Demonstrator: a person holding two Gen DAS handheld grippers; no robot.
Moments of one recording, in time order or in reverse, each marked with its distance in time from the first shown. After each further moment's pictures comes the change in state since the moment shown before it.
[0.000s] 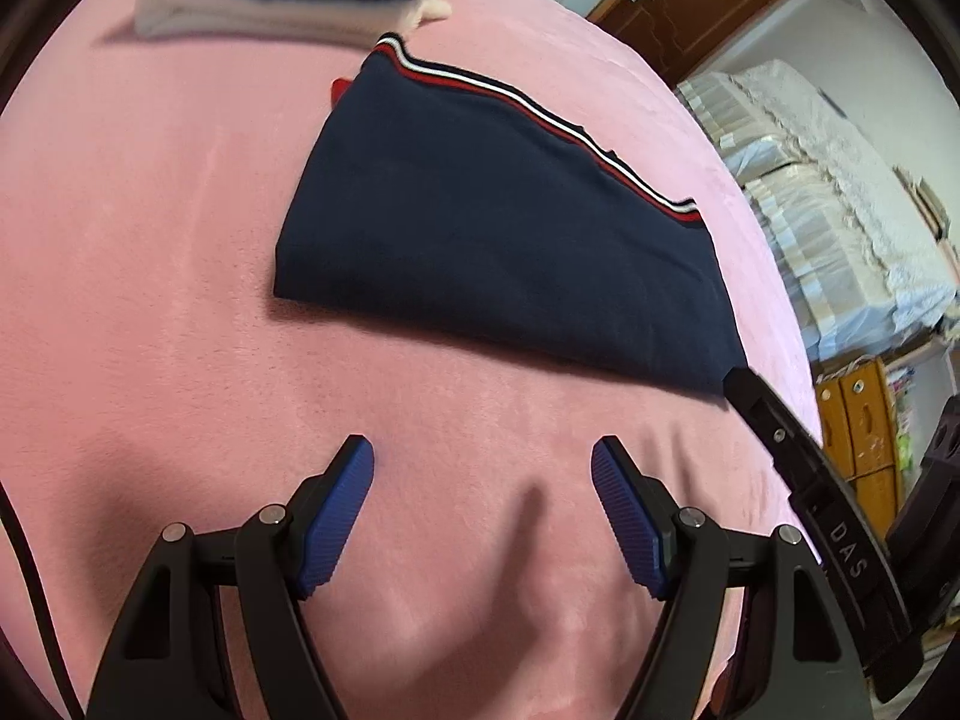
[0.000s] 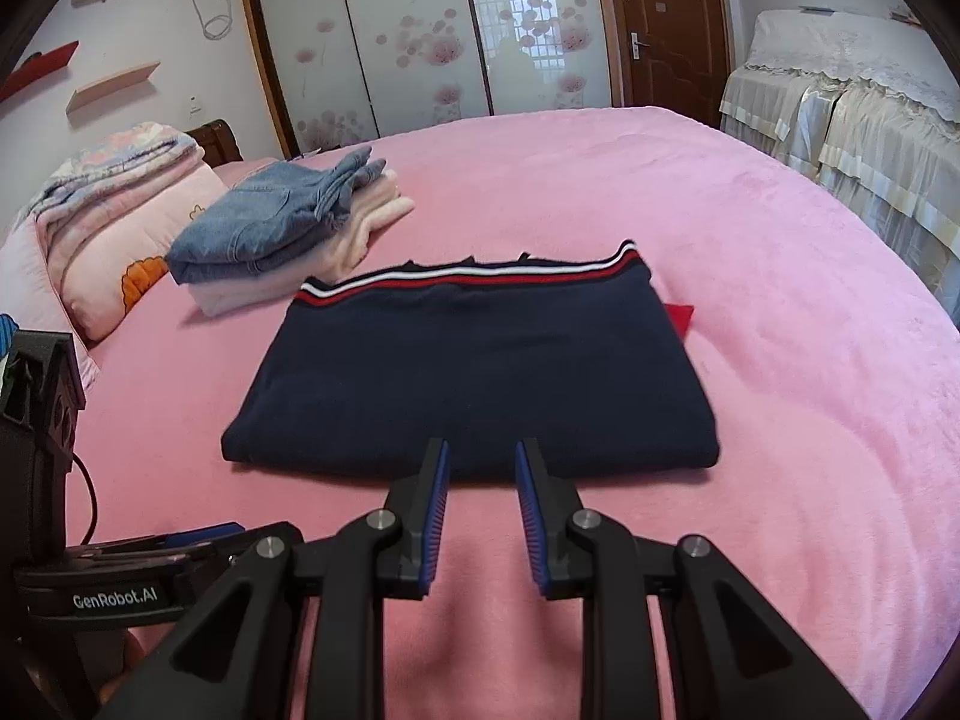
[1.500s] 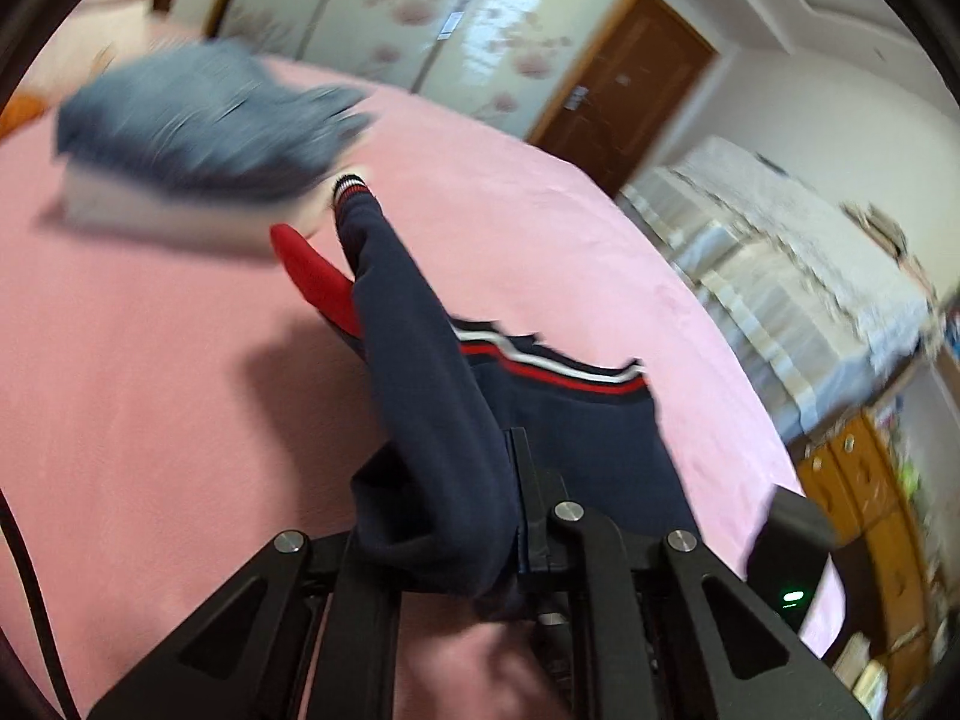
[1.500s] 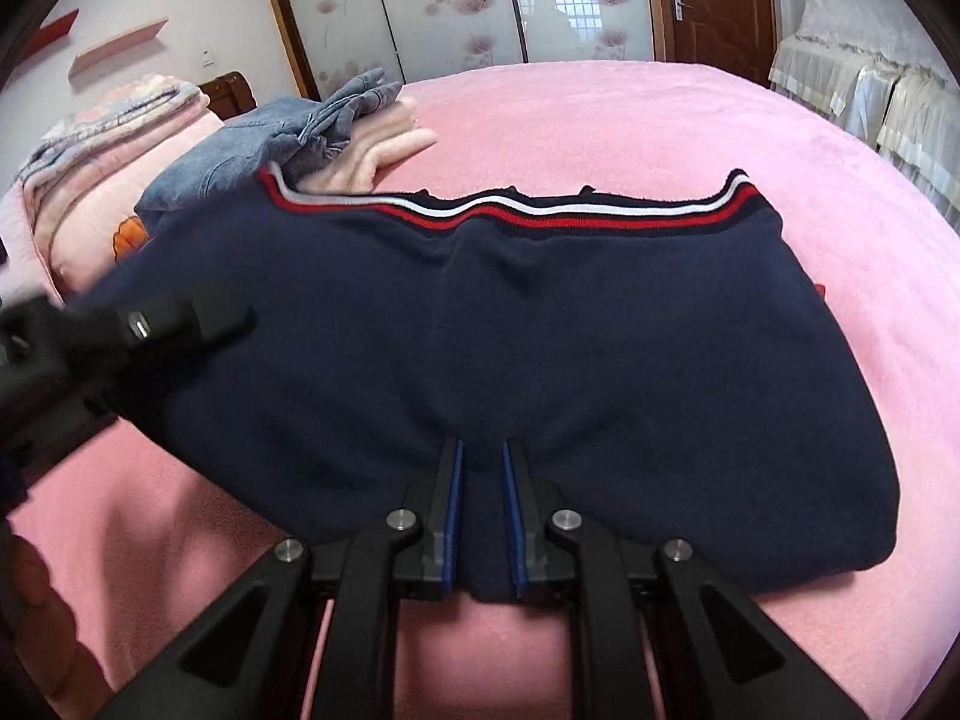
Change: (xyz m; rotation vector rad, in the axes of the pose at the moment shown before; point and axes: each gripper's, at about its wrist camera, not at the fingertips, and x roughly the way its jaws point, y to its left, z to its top) left arm 0.011 -0.082 0.076 0.177 -0.335 -0.035; right arm 0.093 0.000 0.008 -0.017 0.104 0.085
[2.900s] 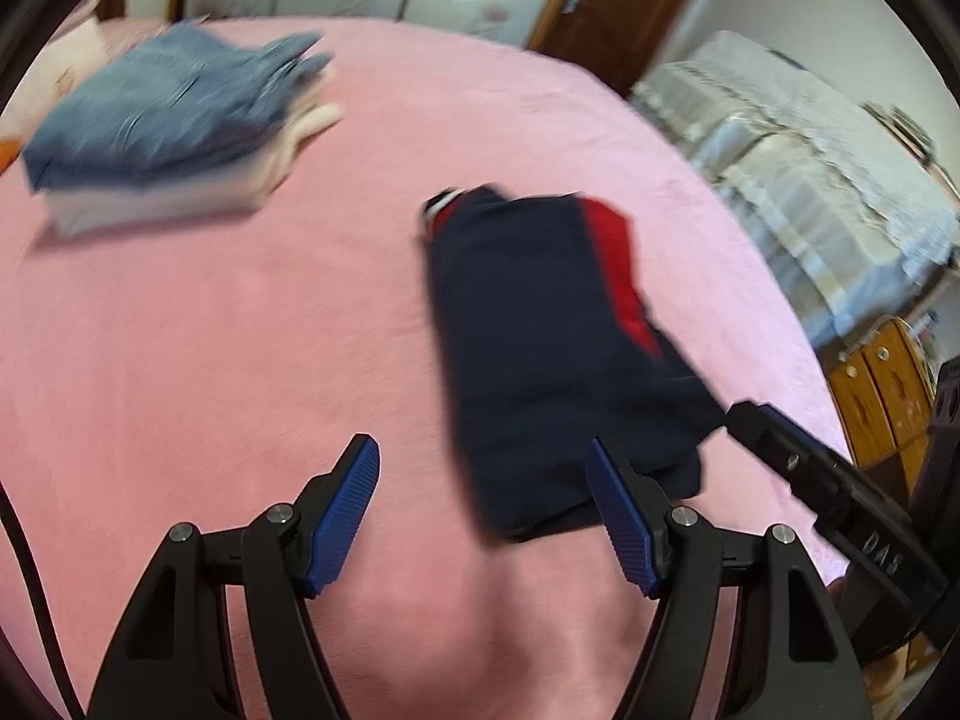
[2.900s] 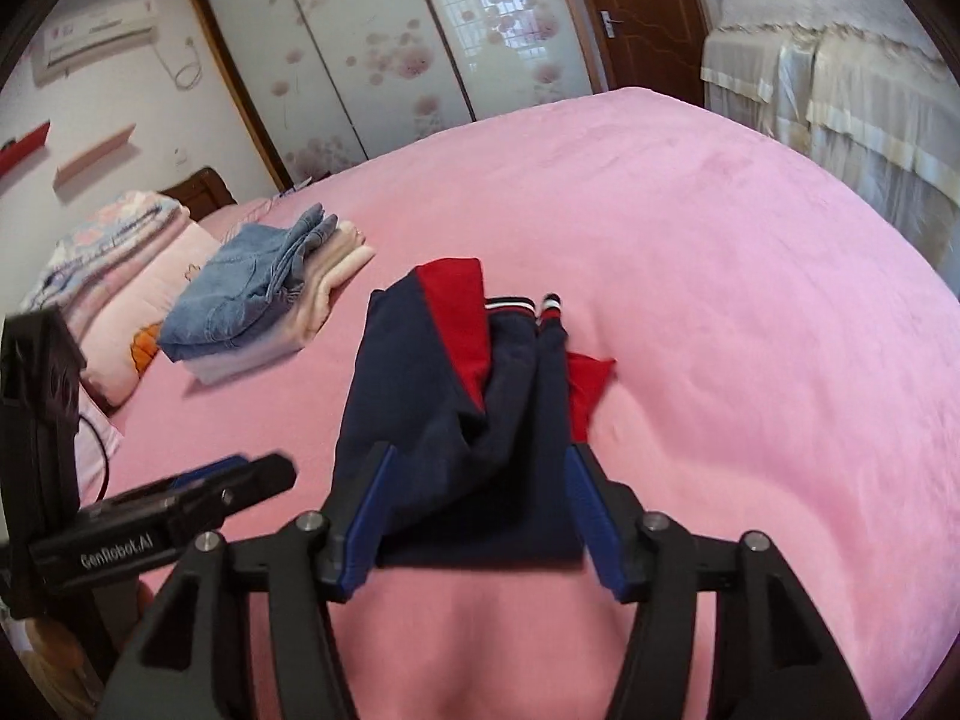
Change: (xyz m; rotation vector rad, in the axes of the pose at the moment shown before) left arm -0.018 -0.028 -0.017 0.038 0.249 0.118; right arm -0.107 -0.081 0.036 0.122 -0.078 0.010
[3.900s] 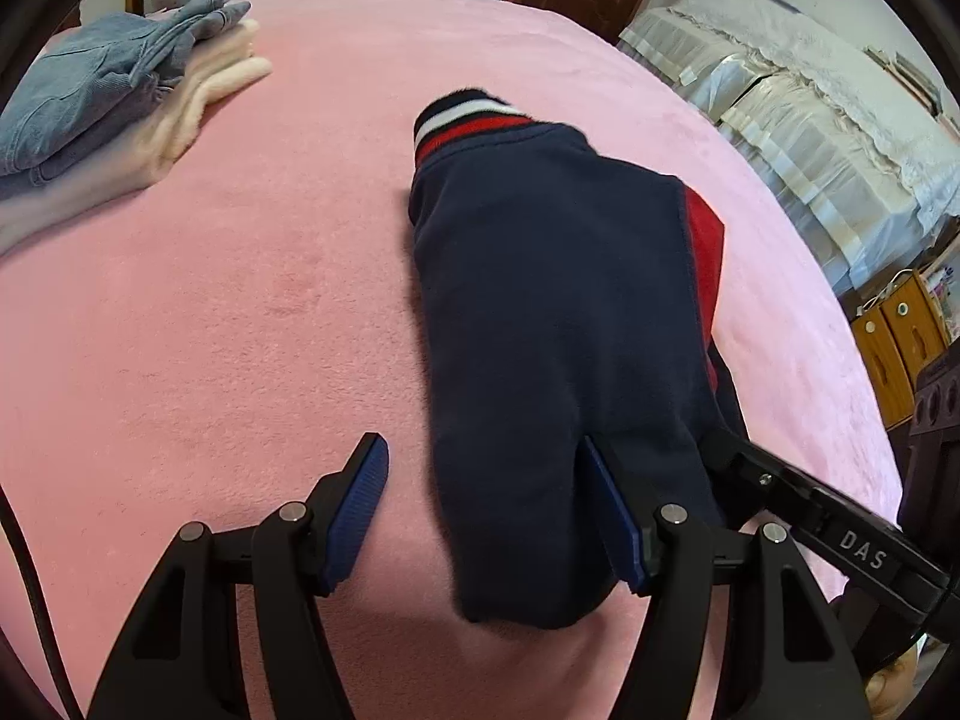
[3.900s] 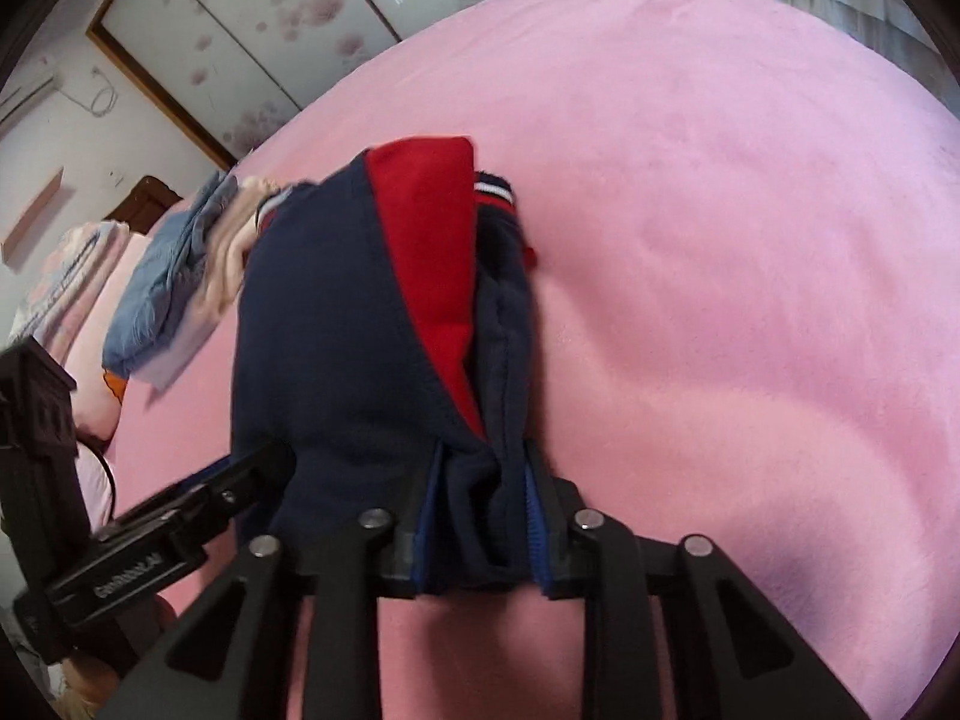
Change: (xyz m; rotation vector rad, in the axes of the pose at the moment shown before) left arm 0.076 -0.035 0.011 0.084 0.092 0.002; right arm 0.048 -0.076 -0.025 0.213 0.167 0.007
